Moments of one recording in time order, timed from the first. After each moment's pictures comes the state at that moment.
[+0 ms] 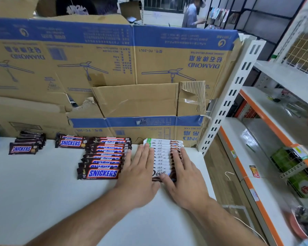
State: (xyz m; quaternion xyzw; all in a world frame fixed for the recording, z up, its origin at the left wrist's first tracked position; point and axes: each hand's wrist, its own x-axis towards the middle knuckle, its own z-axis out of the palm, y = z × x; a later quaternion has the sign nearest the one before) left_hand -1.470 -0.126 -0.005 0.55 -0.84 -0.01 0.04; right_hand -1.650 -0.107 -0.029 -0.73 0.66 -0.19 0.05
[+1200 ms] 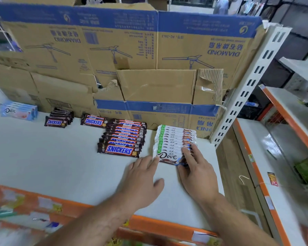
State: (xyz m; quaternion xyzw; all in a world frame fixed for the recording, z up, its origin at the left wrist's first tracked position) left_hand -1.459 -0.061 -0.030 0.61 -0.78 -0.08 0.10; right_hand -1.660 -0.092 -0.050 -0.73 0.63 -0.24 0.02
